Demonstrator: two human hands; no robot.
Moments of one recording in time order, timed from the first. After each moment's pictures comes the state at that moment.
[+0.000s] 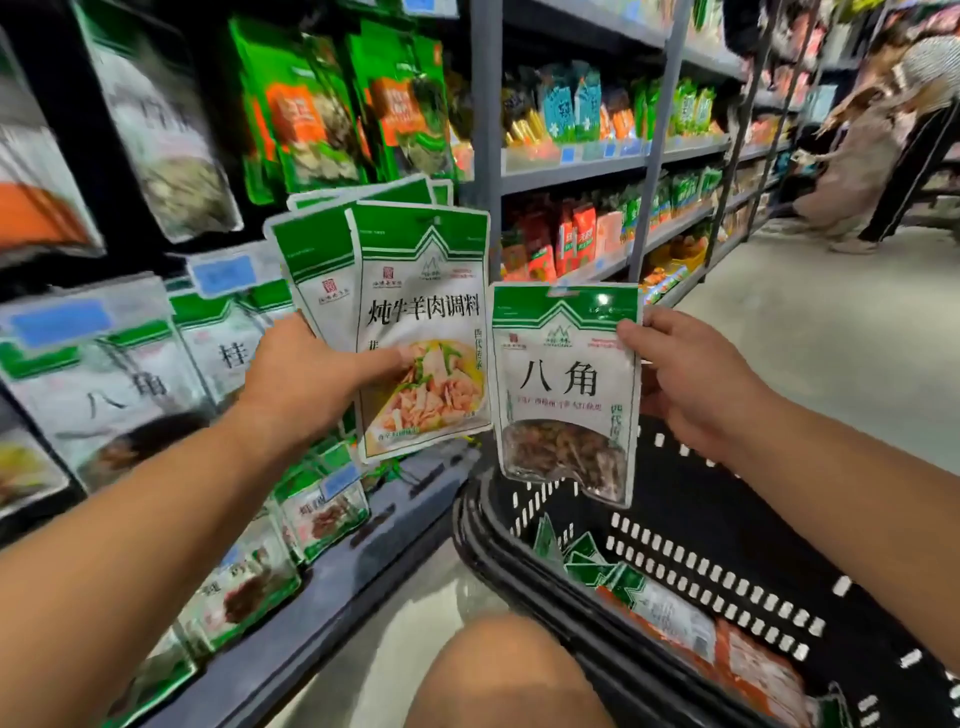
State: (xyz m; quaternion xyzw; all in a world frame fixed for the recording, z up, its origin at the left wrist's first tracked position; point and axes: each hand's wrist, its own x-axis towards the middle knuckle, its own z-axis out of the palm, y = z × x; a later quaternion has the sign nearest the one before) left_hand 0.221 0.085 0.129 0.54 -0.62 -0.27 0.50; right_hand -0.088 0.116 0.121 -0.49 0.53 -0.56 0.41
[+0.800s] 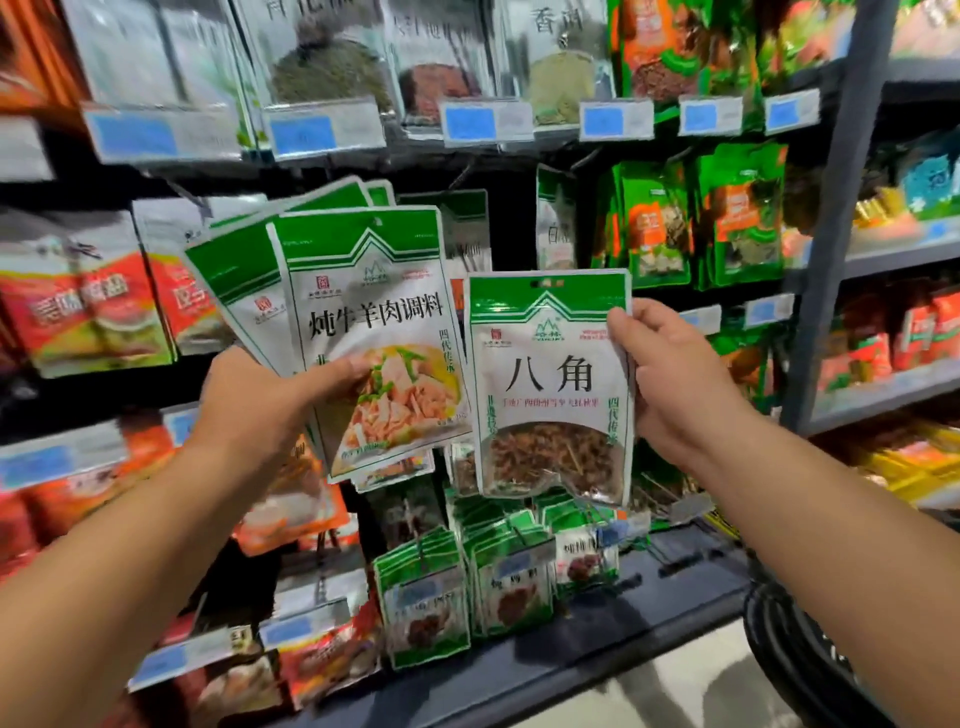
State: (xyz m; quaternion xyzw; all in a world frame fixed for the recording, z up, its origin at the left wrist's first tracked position) left_hand 0.449 0.272 0.214 0.62 -0.47 -0.02 0.63; right_hand 0.182 0.120 0.202 -0.58 0.25 -0.54 0.56
